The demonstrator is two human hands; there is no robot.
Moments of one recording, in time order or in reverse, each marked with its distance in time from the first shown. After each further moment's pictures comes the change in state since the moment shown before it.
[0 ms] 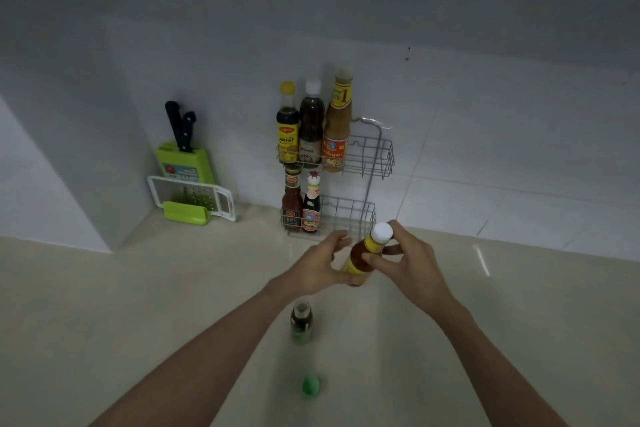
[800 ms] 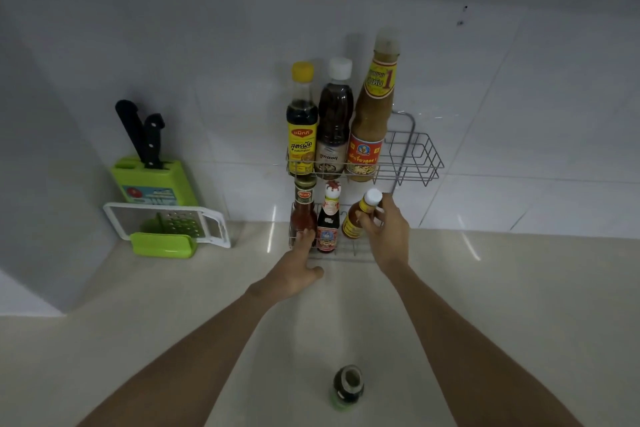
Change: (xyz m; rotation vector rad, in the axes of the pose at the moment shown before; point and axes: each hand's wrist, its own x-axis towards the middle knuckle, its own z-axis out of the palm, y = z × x) left_hand 0.094 -0.106 -0.111 0.214 -0.019 -0.170; right_hand 0.171 0.078 0.145 0.066 0.410 0.247
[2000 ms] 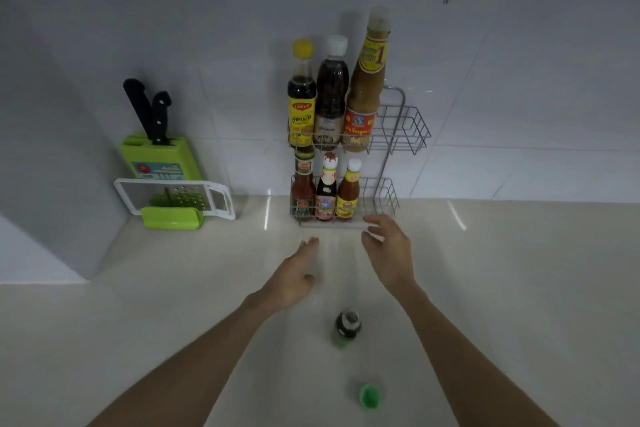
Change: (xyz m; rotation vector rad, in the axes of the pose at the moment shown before) left_hand -0.062 -0.029 0.028 -0.002 -0.039 0.082; right_hand -0.091 -0.008 -0.030 -0.038 -0.100 0.127
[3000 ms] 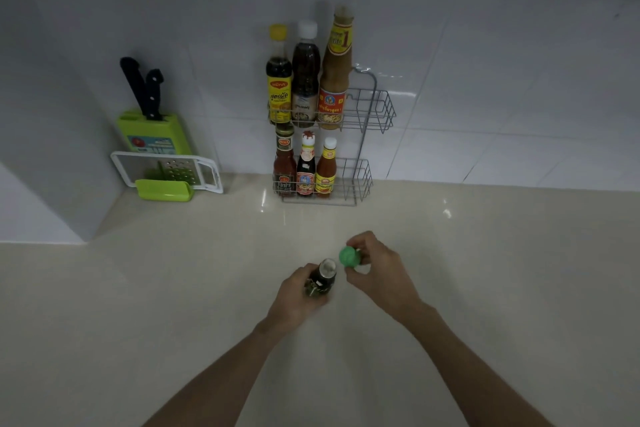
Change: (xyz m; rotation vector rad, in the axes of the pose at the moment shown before) left_hand -0.074 0.011 0.111 -0.250 0.184 -0.010; right_hand -0.111 0.004 -0.075 -0.216 -0.283 -0.216
